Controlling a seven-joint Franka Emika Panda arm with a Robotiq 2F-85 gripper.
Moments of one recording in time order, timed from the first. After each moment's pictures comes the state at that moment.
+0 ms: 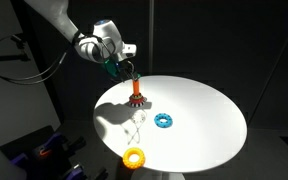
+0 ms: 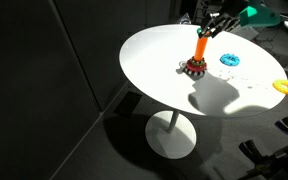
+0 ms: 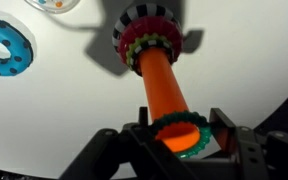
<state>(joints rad) 0.19 0.22 -0.06 -2.27 0.01 2.97 0.26</state>
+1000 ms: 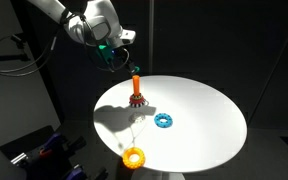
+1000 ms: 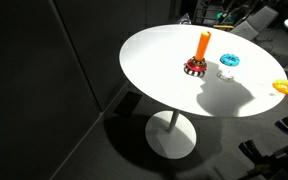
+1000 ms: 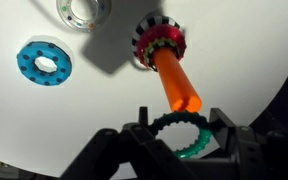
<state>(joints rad) 0.13 0.00 -0.06 -2.34 0.03 2.75 0.32</state>
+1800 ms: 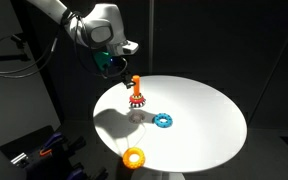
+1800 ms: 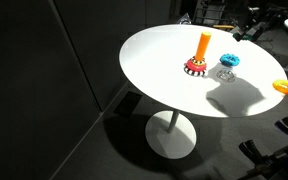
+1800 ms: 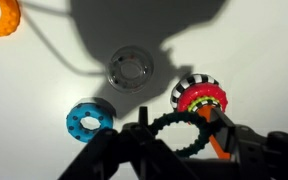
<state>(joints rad) 0.05 -0.02 -0.04 -2.39 0.03 2.53 0.32</state>
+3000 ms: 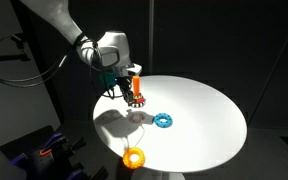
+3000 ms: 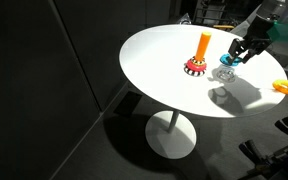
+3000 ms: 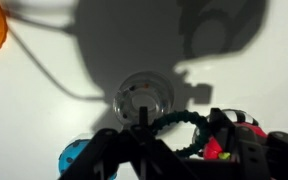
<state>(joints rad) 0.03 0.18 -0.04 -2.39 0.04 2.65 0.26</state>
